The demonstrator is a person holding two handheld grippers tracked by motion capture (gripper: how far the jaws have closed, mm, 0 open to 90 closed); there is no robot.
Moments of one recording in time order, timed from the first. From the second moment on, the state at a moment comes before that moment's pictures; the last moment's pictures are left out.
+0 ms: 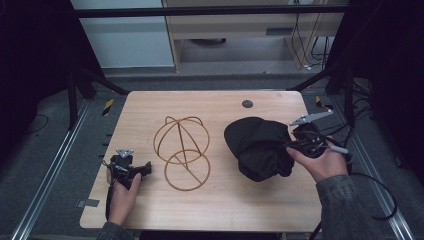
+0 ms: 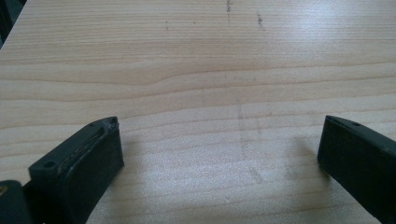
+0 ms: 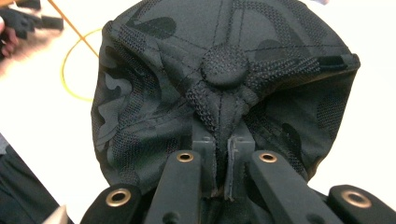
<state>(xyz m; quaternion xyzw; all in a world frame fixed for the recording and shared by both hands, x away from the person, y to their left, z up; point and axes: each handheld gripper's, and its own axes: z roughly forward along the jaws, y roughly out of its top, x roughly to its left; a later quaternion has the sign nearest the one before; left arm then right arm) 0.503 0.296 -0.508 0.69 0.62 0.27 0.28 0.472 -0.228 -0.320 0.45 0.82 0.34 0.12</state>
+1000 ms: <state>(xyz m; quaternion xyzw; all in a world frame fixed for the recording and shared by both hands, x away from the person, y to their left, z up) 0.503 0.296 -0.508 0.69 0.62 0.27 0.28 0.463 -0.192 -0.215 0.38 0.80 0.44 0.14</state>
